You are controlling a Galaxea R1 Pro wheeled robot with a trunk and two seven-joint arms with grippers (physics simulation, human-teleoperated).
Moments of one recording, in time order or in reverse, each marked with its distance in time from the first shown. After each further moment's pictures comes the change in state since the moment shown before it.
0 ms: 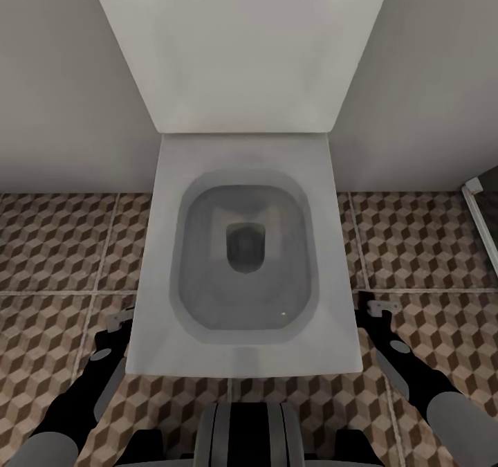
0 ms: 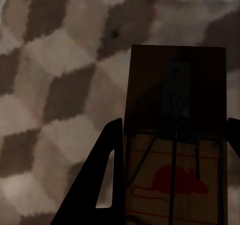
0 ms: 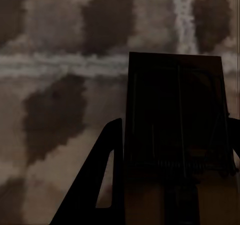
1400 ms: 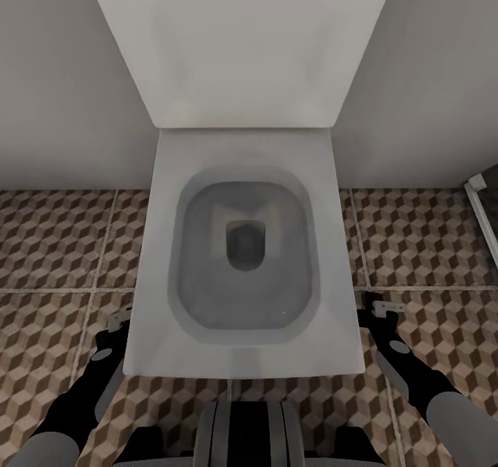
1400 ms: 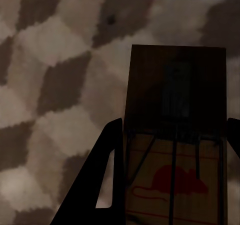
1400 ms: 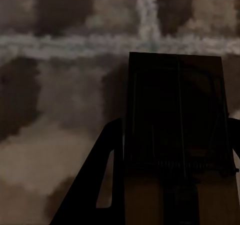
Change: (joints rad) left arm 0.000 -0.003 -0.001 0.000 -0.001 -0.005 0.002; right arm 0.000 0.001 0.006 0.000 0.006 0.000 -0.106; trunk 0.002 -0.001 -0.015
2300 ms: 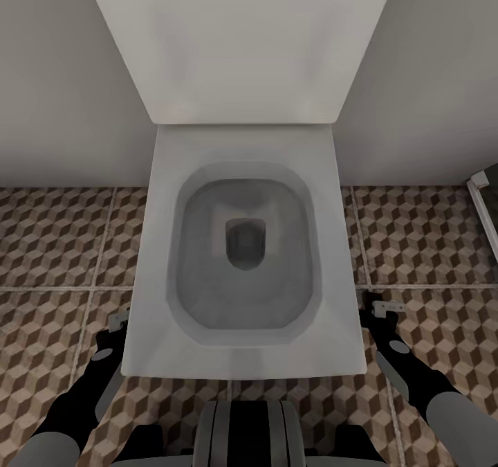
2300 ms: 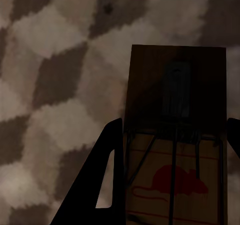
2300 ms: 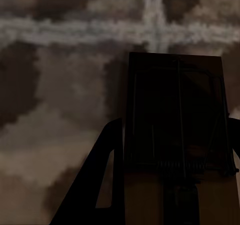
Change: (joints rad) left arm 0.000 -0.002 -0.001 -0.002 0.000 -0.001 0.000; right arm 0.000 0.000 0.001 0.000 0.001 0.001 0.001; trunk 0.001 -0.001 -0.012
